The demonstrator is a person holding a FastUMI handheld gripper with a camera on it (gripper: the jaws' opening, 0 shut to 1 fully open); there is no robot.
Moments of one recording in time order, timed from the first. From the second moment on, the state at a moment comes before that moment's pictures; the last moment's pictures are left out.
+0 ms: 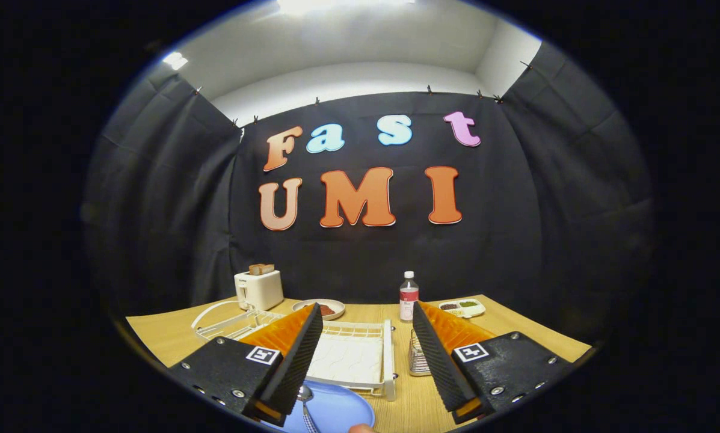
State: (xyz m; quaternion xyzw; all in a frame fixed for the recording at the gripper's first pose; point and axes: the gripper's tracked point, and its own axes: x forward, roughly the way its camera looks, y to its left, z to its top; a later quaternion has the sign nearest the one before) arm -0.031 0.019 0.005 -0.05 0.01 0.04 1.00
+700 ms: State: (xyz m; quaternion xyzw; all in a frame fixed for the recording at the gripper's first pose) arm -0.026 0.018 0.017 -0.06 -0.04 0.02 1.00
